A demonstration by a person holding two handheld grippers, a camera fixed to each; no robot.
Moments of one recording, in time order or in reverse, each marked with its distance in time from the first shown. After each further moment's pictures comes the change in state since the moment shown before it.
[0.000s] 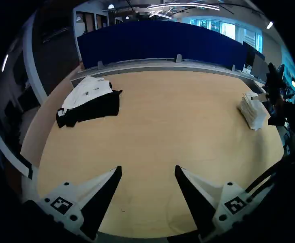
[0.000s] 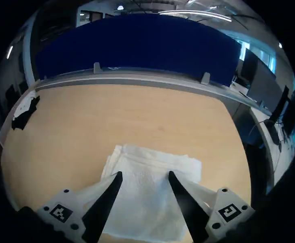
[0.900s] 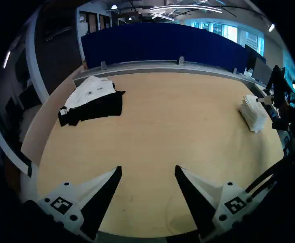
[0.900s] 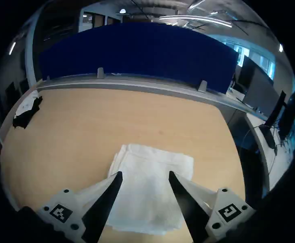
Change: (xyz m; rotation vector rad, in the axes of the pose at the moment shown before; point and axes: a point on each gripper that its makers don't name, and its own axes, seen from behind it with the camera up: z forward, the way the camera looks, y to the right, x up) left arm -0.003 -0.003 -0.008 0.004 0.018 -0.021; right arm 0.006 -0.007 -0.046 -0.029 0.066 -0.019
